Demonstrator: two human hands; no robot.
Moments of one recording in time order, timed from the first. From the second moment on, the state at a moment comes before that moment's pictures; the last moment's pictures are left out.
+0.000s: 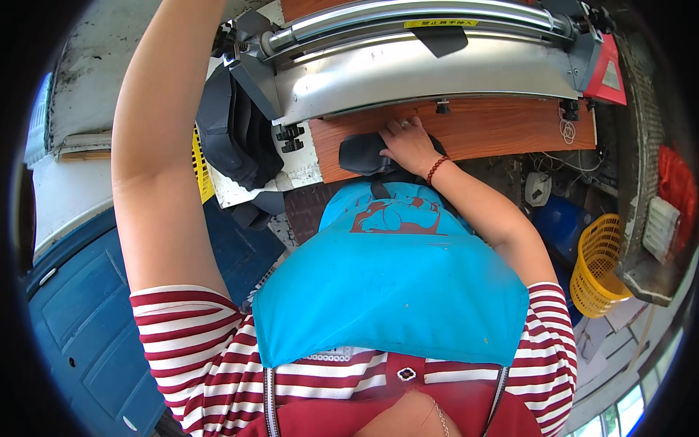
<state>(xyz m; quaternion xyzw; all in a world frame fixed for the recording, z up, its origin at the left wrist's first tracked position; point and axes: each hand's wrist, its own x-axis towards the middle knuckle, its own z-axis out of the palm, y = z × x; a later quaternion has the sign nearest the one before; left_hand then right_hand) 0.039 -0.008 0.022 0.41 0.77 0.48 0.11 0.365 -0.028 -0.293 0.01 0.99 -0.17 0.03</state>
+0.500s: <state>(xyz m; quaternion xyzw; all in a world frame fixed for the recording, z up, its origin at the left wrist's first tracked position) 0.019 -0.022 0.000 0.45 0.78 0.43 0.02 0.353 -0.004 -0.248 -0.07 0.93 -0.27 -0.23</state>
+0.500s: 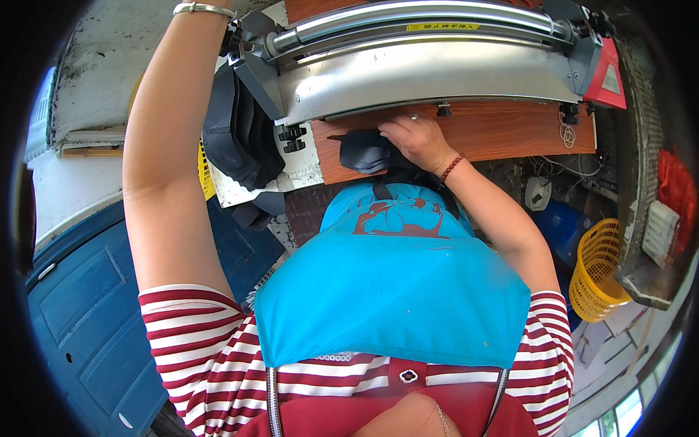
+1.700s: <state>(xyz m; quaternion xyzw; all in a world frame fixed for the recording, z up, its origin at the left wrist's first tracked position) 0.056 0.015 -0.127 0.41 0.79 0.30 0.35 0.387 0.030 -0.138 0.03 0.89 -0.29 -0.35</state>
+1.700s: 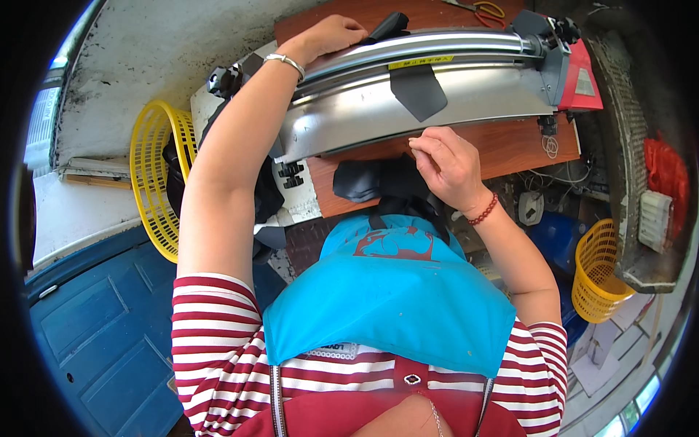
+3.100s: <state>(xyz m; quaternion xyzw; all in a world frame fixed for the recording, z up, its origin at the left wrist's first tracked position) 0.021 -0.025 -0.008 0.29 0.75 0.54 0.24 0.357 -0.027 -0.300 0.07 0.98 -0.17 0.00</state>
